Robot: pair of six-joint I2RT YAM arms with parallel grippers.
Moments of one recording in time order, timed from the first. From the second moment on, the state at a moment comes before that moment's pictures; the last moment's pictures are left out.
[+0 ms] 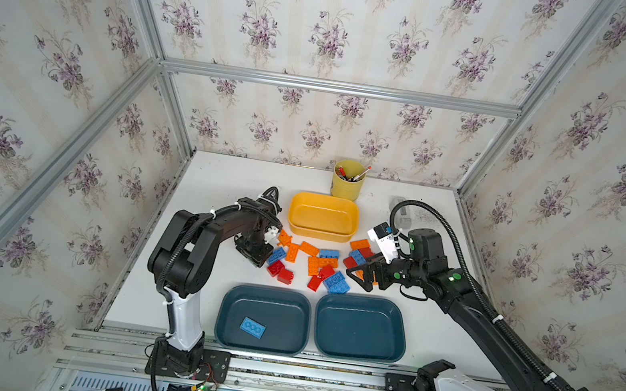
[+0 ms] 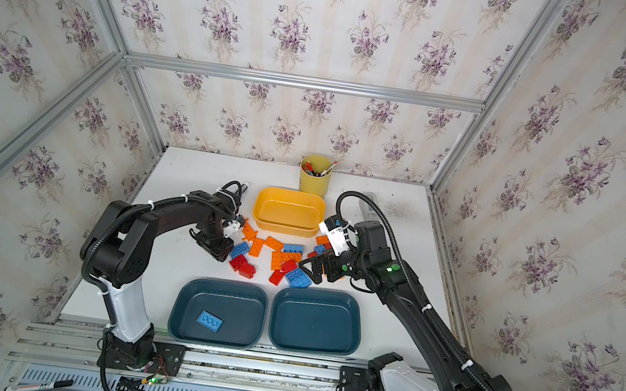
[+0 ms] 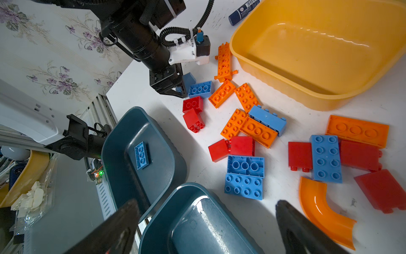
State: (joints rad) left arm -0.31 1.88 1.23 -0.95 -0.04 0.23; right arm 0.40 1.09 0.87 -0.57 -0.59 0.05
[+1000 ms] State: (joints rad) left arm -0.58 1.30 1.13 -1.15 0.04 -0.12; right arm 0.40 1.10 0.87 -0.56 -0.61 0.04
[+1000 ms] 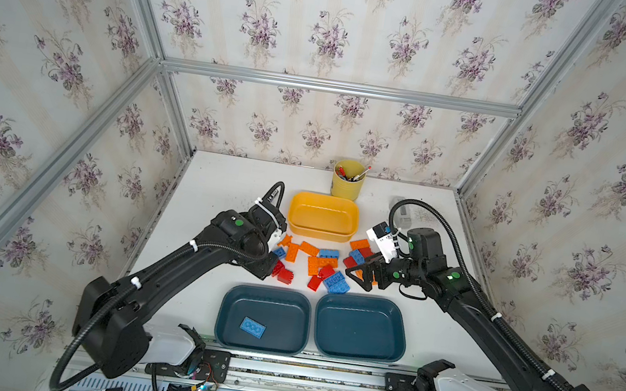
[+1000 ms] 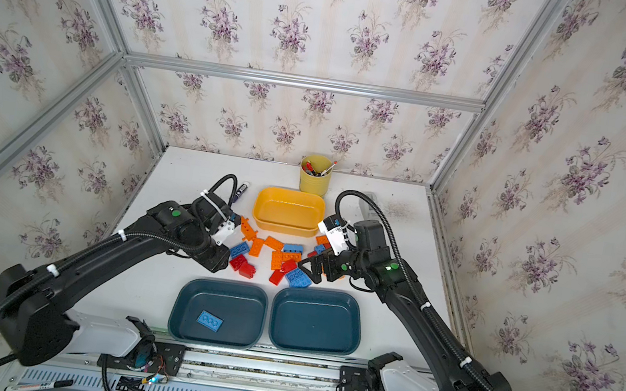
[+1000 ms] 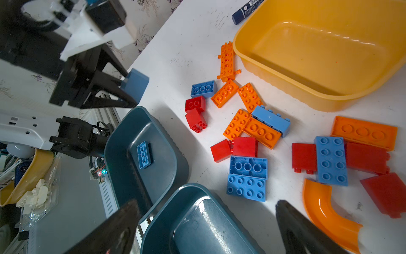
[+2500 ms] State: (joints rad) left arm -0.56 1.80 1.42 -1.07 -0.16 -0.09; right arm 0.40 1.08 0.85 -0.53 -0.59 0.02
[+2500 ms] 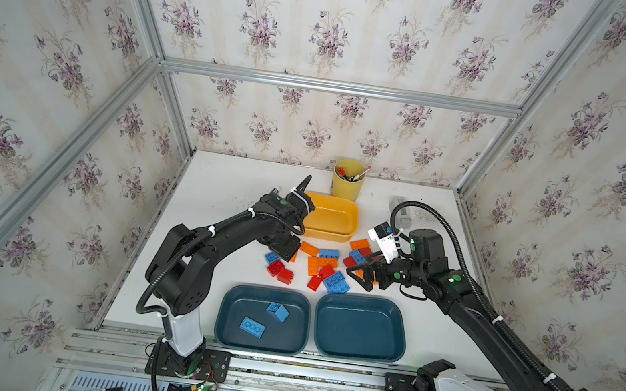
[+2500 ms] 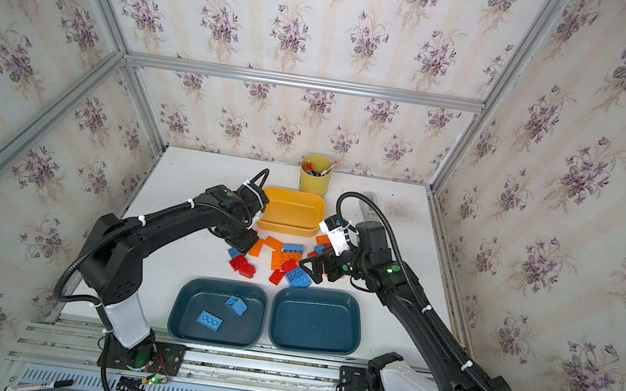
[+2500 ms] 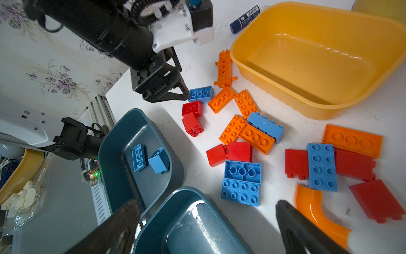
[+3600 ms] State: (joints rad) left arm -0.47 1.94 1.32 -0.88 -0.13 -0.04; right arm 0.38 1.08 0.82 -0.53 -0.57 0.02
